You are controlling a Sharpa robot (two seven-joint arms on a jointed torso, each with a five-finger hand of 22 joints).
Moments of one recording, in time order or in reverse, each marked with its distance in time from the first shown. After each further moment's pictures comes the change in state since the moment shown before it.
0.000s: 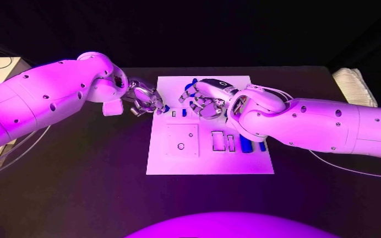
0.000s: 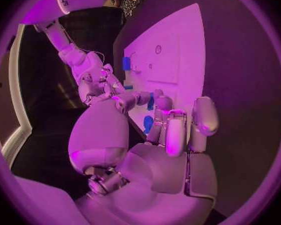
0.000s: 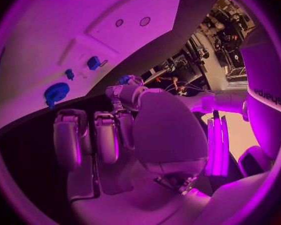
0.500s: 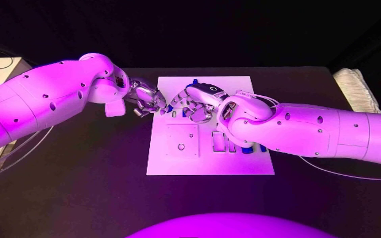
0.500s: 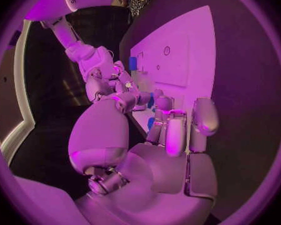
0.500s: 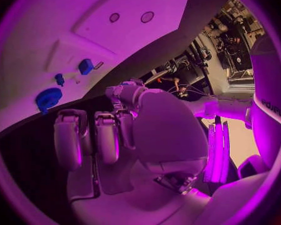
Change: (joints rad) left arm -0.001 -0.004 0.000 0.009 0.055 0.001 0.009; left_hand 0.000 0.000 0.000 0.000 0.000 0.000 0.000 0.003 0.001 0.002 0.001 0.000 0.004 0.000 0.000 0.000 0.000 0.000 0.000 0.000 0.000 0.001; right arm -0.029 0.078 0.000 -0.038 -0.049 -0.038 -0.052; right_hand -0.008 0.000 0.008 -0.008 0.000 -0.007 -0.007 -0.008 -0.003 -0.004 -0.004 0.000 0.000 0.000 -0.007 0.000 0.000 0.000 0.000 -0.007 0.001 0.000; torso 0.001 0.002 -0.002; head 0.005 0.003
